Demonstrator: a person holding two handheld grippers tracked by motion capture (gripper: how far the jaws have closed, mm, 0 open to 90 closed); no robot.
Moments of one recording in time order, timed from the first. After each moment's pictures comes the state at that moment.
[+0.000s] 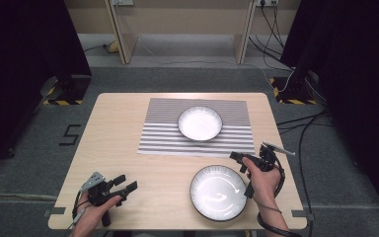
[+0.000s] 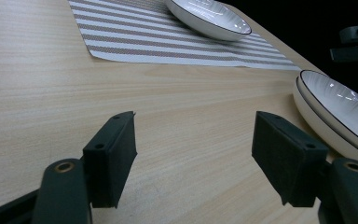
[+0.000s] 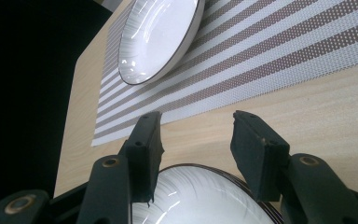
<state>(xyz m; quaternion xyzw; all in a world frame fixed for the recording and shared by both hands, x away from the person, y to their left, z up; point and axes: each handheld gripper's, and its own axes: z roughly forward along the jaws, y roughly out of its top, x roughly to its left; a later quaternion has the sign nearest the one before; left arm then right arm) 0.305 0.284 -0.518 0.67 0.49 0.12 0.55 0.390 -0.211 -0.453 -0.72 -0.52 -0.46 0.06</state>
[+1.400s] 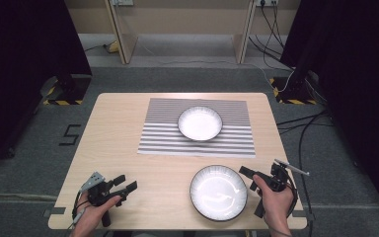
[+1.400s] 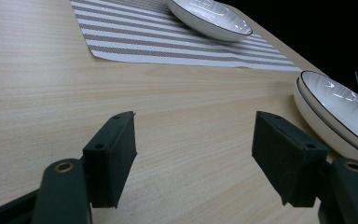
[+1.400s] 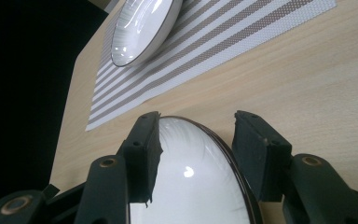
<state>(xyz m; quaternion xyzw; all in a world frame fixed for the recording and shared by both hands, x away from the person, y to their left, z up) 0.304 0.285 -0.518 0.67 0.50 0.12 0.54 0.340 -0.237 -0.465 -0.71 -0.52 -0.47 0.04</state>
